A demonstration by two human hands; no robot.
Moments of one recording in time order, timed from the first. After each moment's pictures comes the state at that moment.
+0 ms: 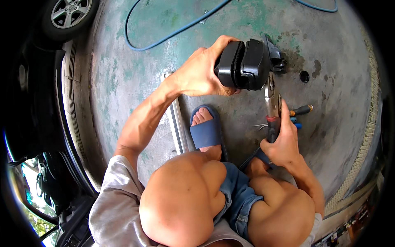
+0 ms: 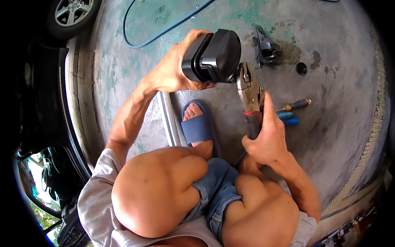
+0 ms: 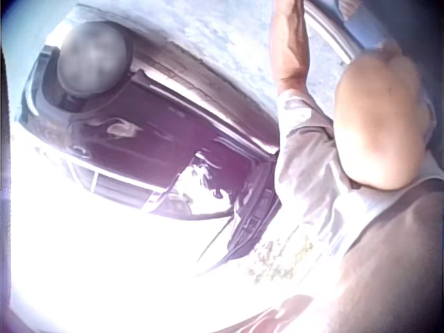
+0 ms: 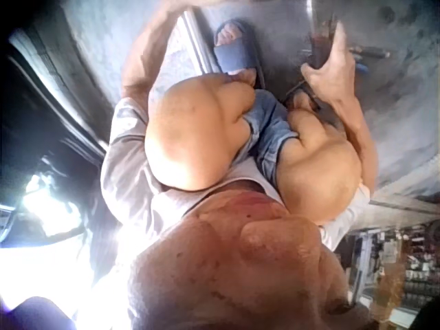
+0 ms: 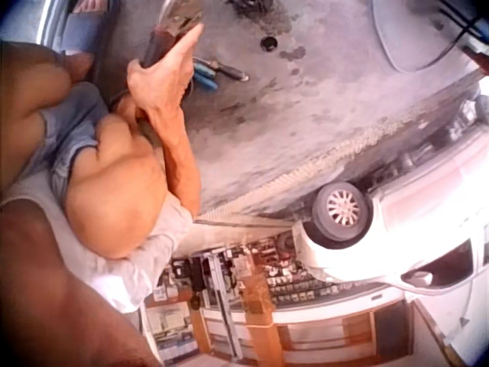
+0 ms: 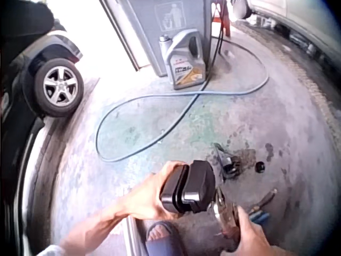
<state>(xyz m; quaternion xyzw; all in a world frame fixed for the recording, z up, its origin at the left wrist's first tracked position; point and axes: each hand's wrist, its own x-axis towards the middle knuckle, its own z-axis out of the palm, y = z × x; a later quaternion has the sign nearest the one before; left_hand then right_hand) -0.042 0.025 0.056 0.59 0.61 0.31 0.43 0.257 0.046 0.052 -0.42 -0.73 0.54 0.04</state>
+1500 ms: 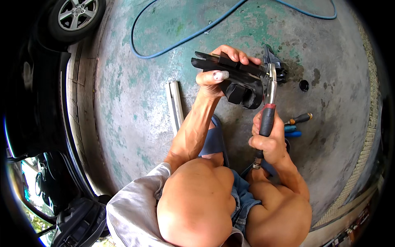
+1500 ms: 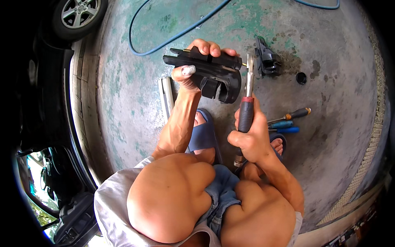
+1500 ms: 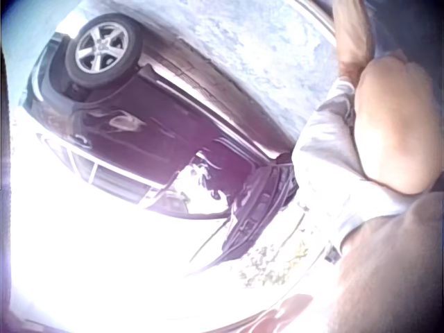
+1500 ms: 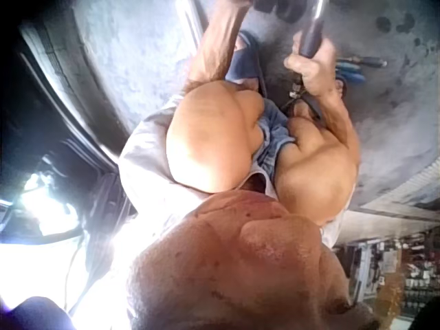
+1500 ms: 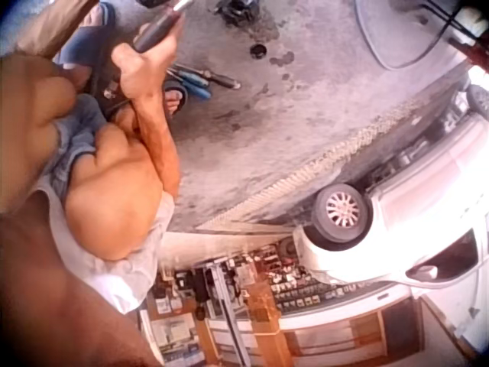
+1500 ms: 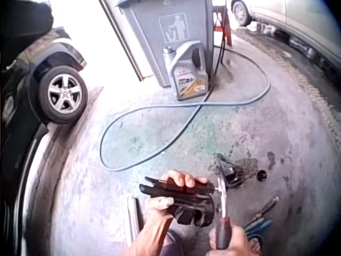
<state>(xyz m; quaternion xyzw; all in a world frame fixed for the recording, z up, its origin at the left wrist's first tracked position) -0.011 0.055 -0.028 0.31 0.09 0.75 0.58 0.213 0.044 0.047 -0.41 -0.46 0.78 0.13</state>
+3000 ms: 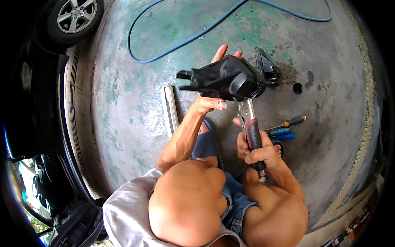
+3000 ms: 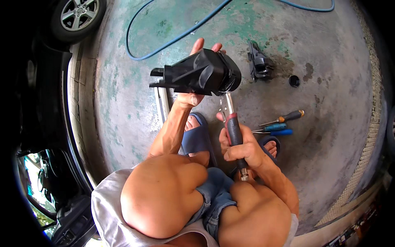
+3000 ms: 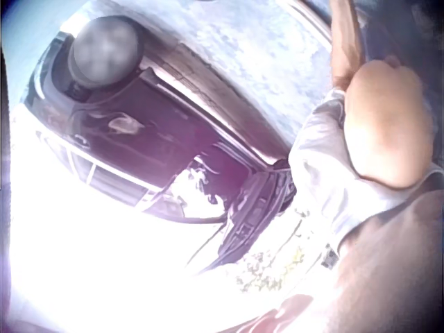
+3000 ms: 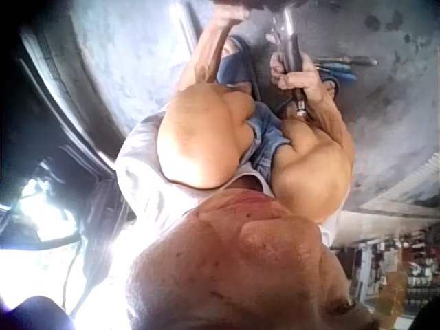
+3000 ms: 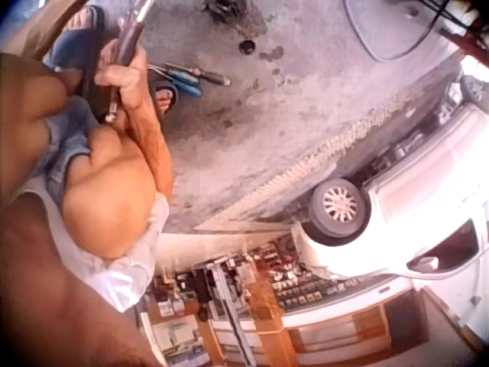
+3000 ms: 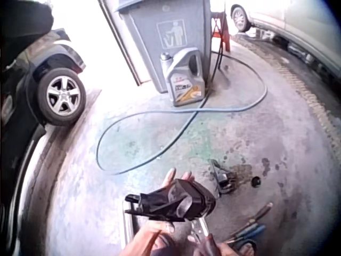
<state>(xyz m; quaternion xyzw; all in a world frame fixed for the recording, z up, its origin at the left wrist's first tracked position) 0.020 0.035 -0.018 0.27 0.28 0.74 0.54 0.245 0.049 0.043 -0.33 -0.28 0.90 0.03</state>
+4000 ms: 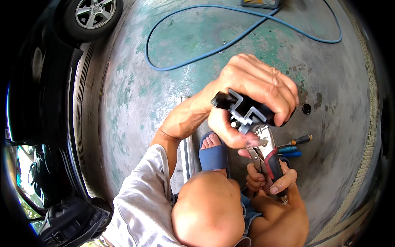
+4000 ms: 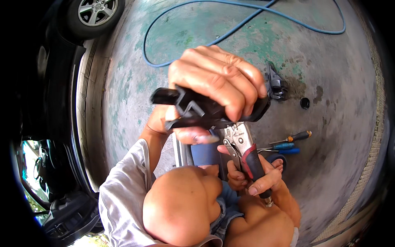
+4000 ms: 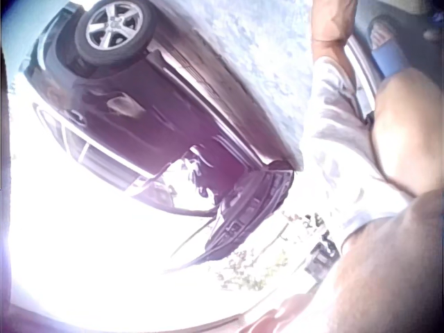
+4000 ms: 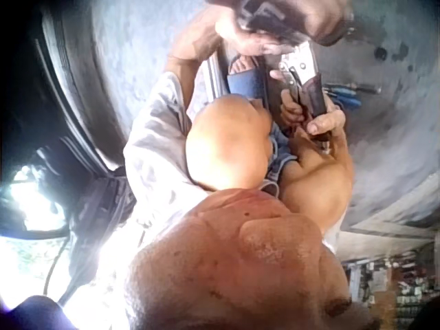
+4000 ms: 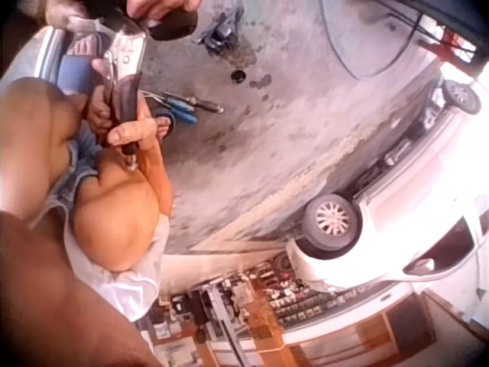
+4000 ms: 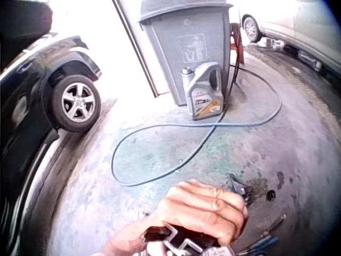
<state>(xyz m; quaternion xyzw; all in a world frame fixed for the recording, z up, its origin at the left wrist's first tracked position) -0.037 0.080 0.111 0.72 0.12 0.63 0.28 0.229 0.045 0.086 -0.14 -0.03 0.99 -0.07</state>
